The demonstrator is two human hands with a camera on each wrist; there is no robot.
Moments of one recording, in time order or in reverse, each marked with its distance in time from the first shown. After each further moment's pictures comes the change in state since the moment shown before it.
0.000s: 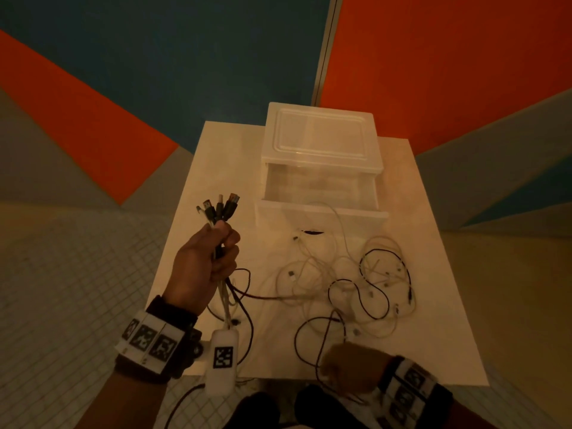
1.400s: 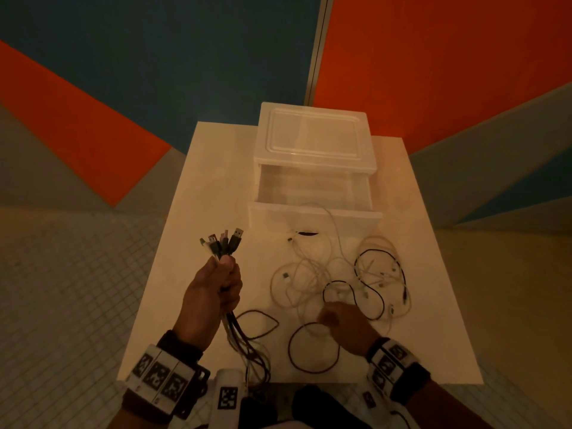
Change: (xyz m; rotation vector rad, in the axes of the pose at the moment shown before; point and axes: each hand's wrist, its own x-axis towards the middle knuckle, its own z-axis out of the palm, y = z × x) left_hand -0.019 -0.042 0.003 0.063 0.092 -0.083; right_hand 0.051 0.059 -0.003 0.446 0.672 -0.027
